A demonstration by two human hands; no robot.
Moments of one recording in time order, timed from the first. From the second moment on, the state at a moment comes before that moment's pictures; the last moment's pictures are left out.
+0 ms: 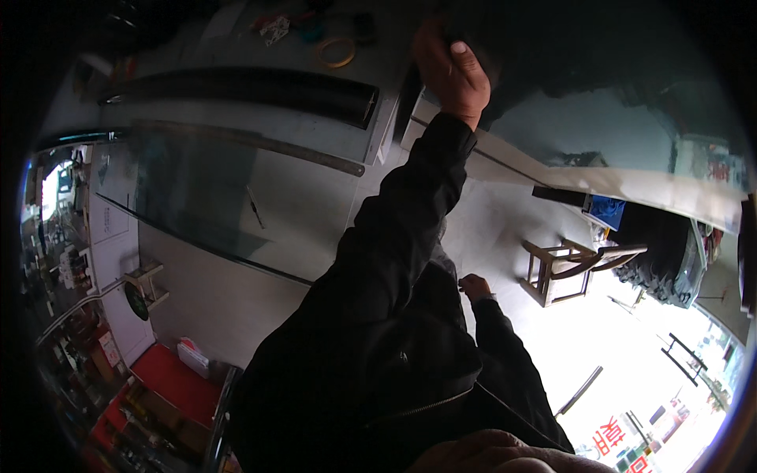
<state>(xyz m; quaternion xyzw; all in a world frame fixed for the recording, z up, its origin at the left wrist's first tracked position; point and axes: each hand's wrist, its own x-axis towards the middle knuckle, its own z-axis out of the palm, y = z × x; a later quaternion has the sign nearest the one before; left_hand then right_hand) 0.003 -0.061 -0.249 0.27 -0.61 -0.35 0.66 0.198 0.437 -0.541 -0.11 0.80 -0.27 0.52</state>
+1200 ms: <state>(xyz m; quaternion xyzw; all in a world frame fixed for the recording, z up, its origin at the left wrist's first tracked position) 0.029 -0.058 -0.477 0.48 -0.67 -0.30 0.48 0.174 0.481 -0.548 -0.12 0.80 -0.22 0.55</state>
